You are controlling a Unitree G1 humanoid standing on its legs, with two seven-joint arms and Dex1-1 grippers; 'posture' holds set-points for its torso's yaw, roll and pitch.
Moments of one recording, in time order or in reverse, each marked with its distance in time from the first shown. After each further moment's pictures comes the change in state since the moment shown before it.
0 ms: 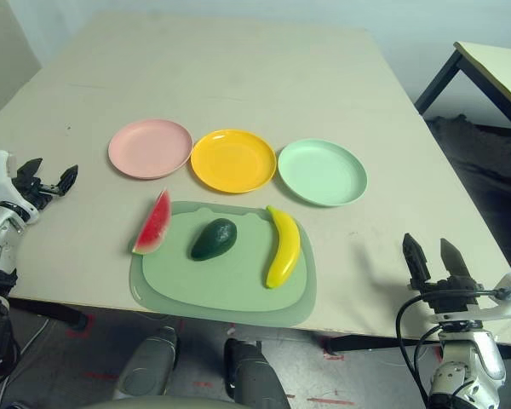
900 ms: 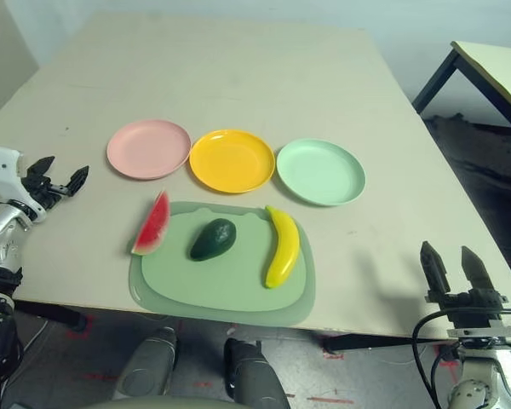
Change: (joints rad) left arm 0.016 -0.035 -0.009 -0.029 -0.003 -0.006 -0.079; right arm 0.080 -0.018 -0.039 -0.083 0.041 0.029 0.012
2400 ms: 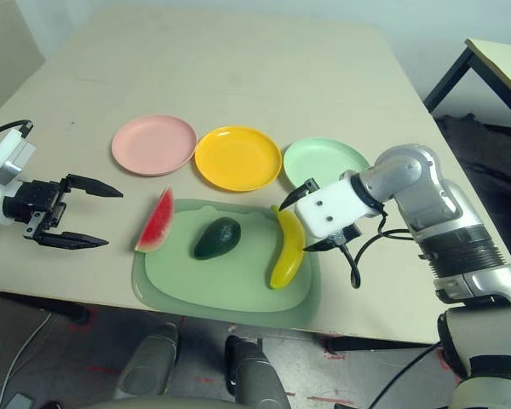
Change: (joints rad) left arm 0.008 0.401 -0.367 -0.639 -0.361 0.338 -0.982; right arm -0.828 -0.468 1.127 -0.119 -0.768 -0.255 0.685
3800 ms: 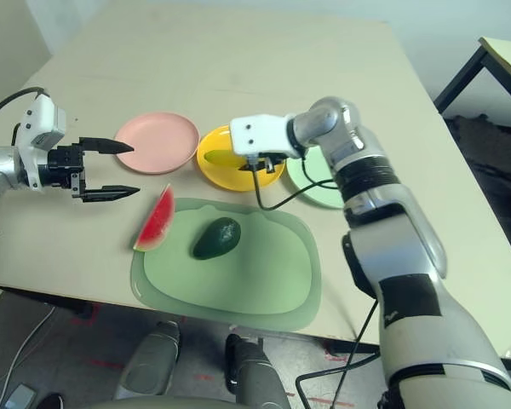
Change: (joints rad) left arm -0.132 -0.149 0.023 0.040 0.228 0.062 0.346; right arm -0.521 0.465 0.095 0.880 -0.341 -0.048 -0.534
